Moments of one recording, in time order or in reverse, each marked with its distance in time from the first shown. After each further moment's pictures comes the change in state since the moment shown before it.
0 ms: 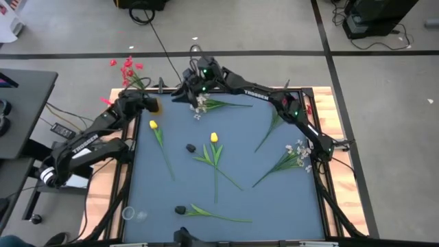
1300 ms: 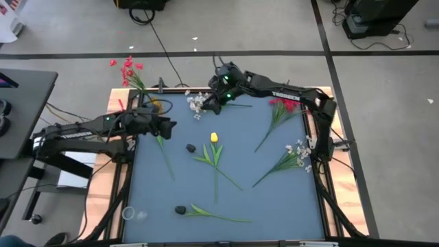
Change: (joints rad) left arm -0.687 0.092 0.201 -0.112 0.140 -0.289; right arm 0.015 -0.490 -0.638 -0.224 0.244 0.073
